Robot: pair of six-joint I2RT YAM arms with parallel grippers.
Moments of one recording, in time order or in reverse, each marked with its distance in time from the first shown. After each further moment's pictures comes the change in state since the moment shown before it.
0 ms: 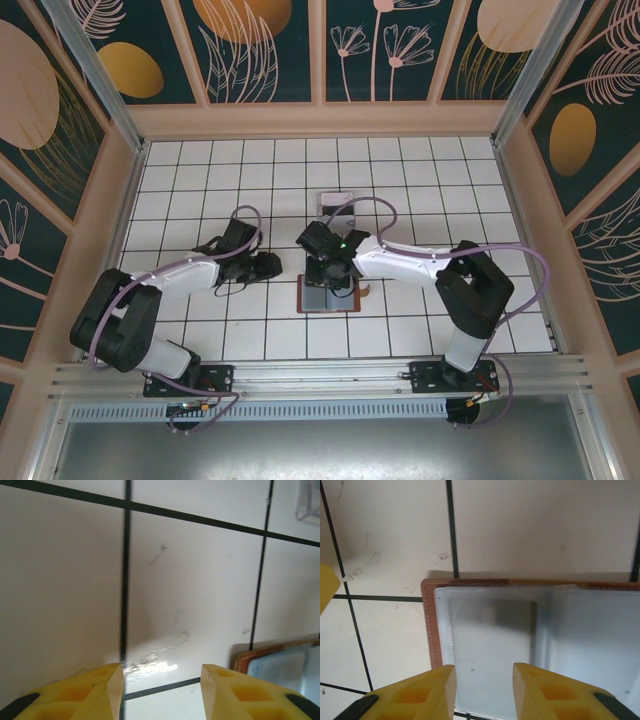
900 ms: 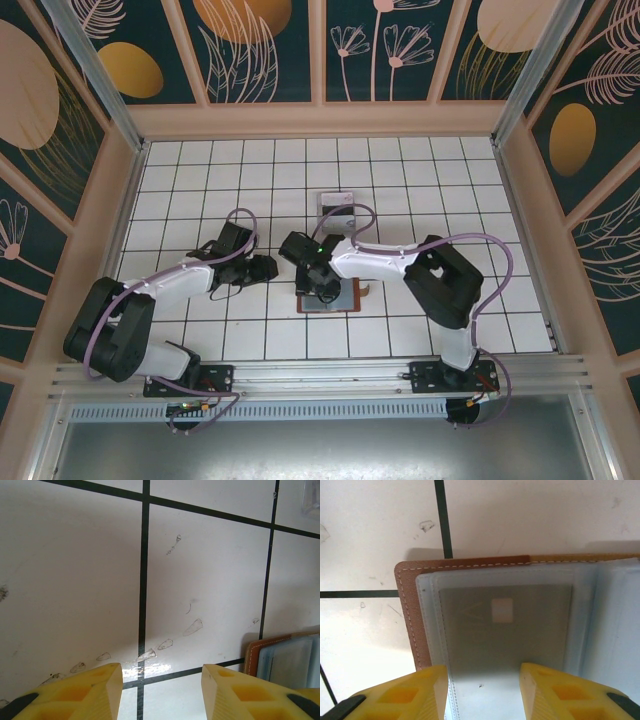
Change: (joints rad) left arm 0.013 -0.048 -0.038 -0.003 -0.002 0.033; right arm 0.056 0.158 0.104 -0.085 0.019 0.059
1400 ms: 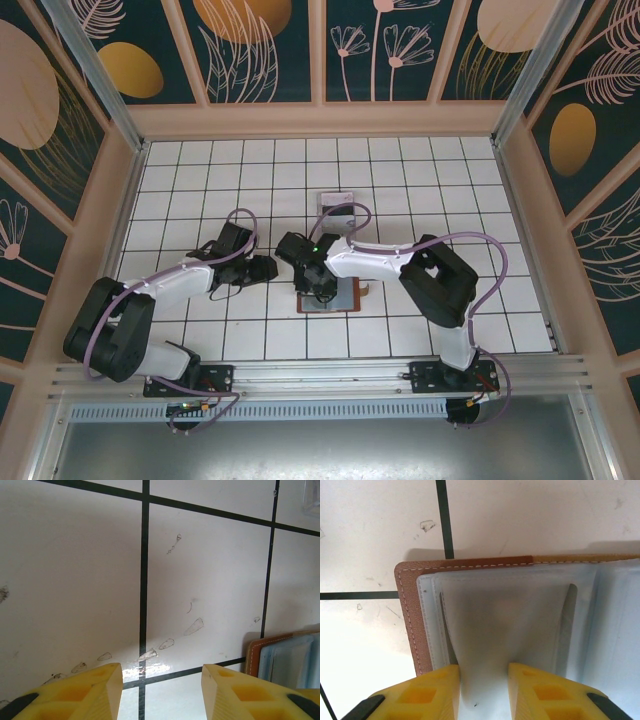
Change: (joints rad) left arm 0.001 0.000 -0.002 0.000 0.000 0.009; right arm 0.010 0.026 0.039 -0.039 0.016 0.000
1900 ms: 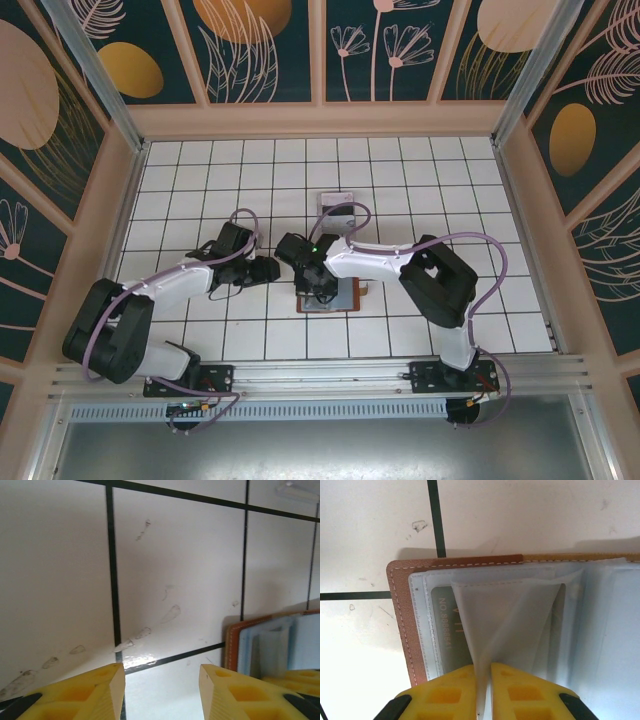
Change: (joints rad) left arm 0.000 -0.012 0.000 0.002 0.087 0.032; right arm 0.005 -0.001 0.007 -0.020 0.022 0.002
